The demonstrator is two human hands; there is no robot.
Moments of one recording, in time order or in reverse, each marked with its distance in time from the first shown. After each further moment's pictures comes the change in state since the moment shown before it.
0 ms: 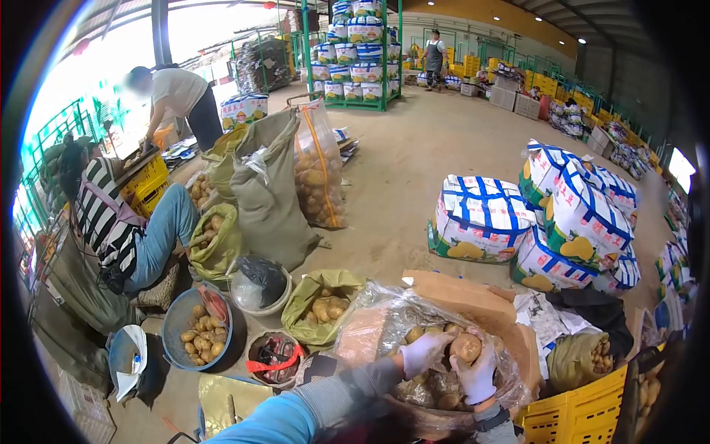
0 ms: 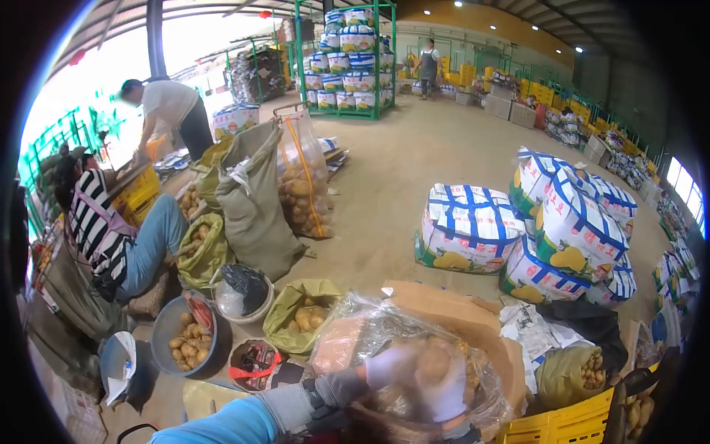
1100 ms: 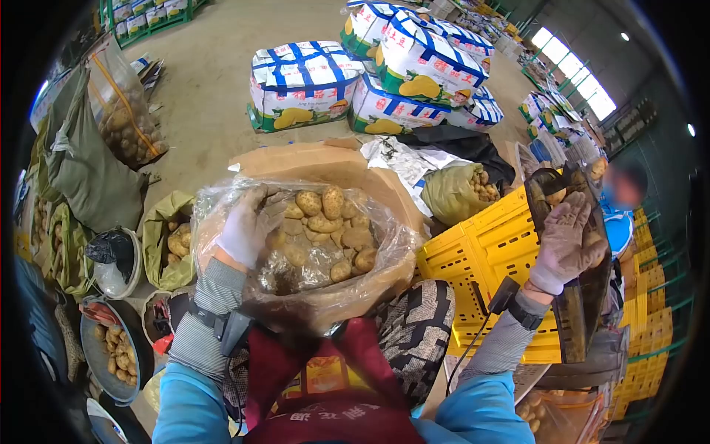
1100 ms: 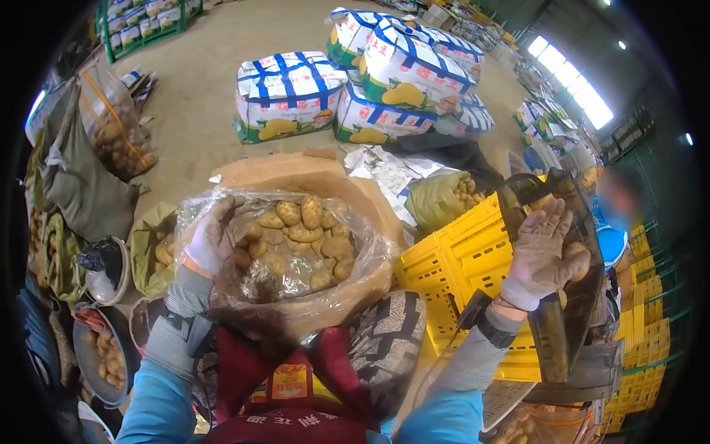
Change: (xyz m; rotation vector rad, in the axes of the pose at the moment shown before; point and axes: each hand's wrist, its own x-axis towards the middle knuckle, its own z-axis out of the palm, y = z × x) left_hand -0.009 0.014 -0.029 -1.110 0.286 -0.253; right_hand -0.087 -0.062 -0.330 1.212 0.530 -0.285
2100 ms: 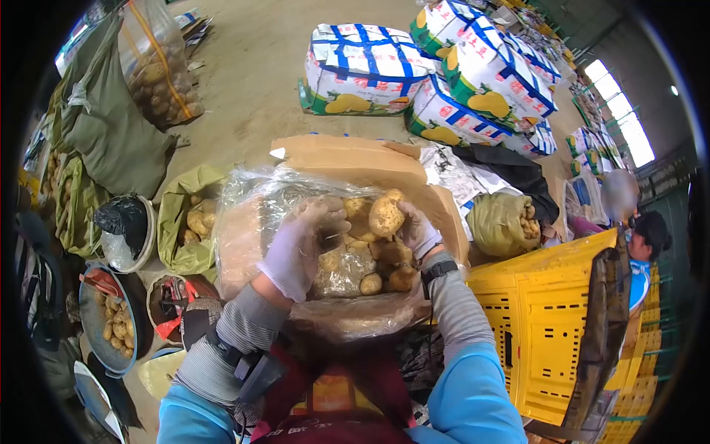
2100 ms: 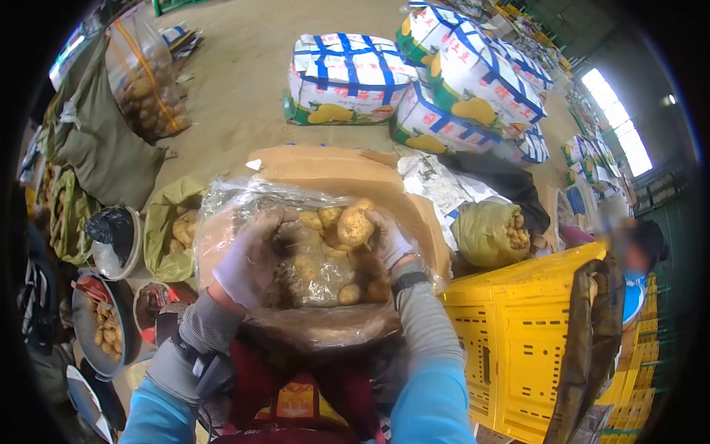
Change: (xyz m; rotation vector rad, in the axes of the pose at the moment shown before) left_hand -0.007 0.006 0.019 -0.069 0.059 -0.062; right_hand -0.068 0.400 -0.161 -0.075 0.455 1.294
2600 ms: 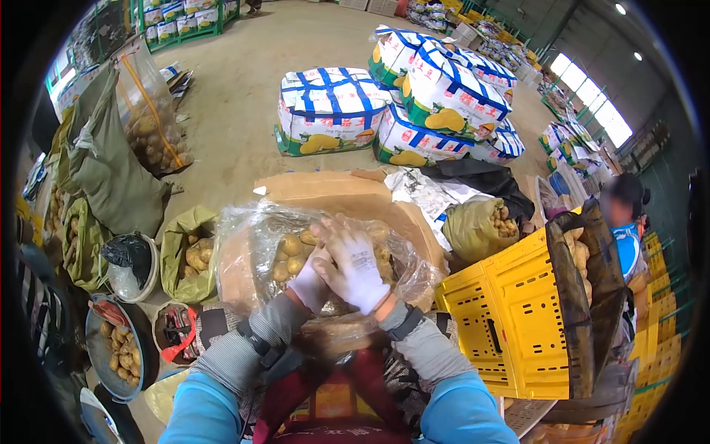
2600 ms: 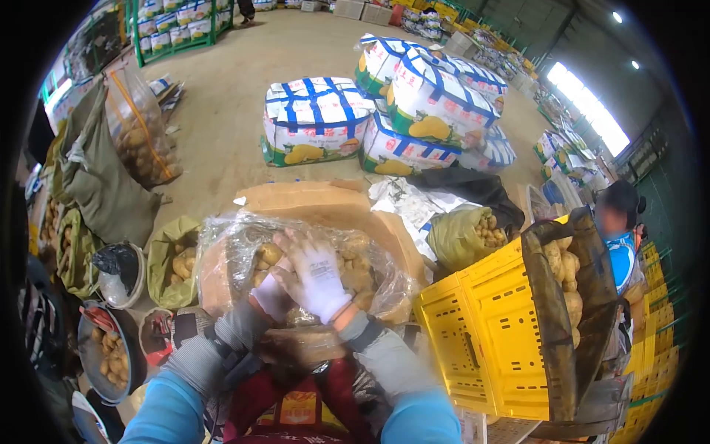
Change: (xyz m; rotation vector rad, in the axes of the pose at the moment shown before) left_hand 0.017 -0.085 0.004 0.440 -0.410 0.314; right_hand -0.156 0.050 0.173 -1.829 -0.004 -1.217
